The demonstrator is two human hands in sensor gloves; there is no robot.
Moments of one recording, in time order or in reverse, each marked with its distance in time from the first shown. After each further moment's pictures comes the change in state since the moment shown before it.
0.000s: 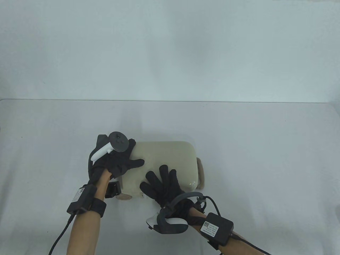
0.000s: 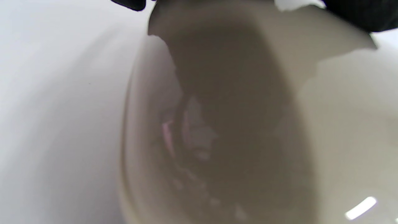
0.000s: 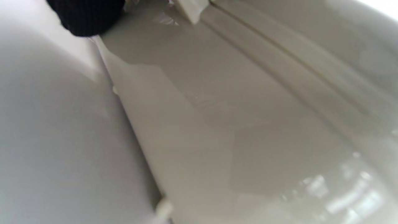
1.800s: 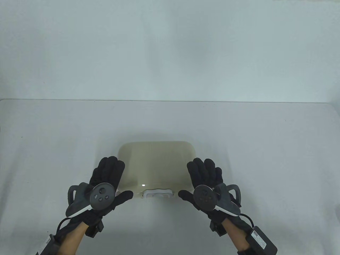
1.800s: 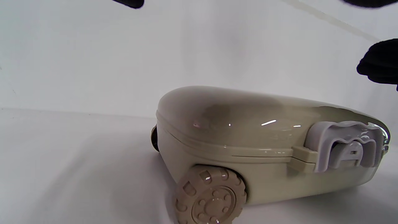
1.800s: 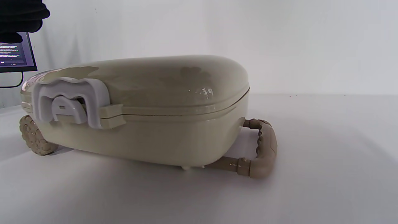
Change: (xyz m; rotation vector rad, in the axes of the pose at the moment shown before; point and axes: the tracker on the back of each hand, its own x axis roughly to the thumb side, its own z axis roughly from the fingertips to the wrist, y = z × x) left_hand 0.001 -0.054 0.142 0.502 -0.243 -0.324; right_hand -0.134 0.001 0.066 0.279 0.388 -0.890
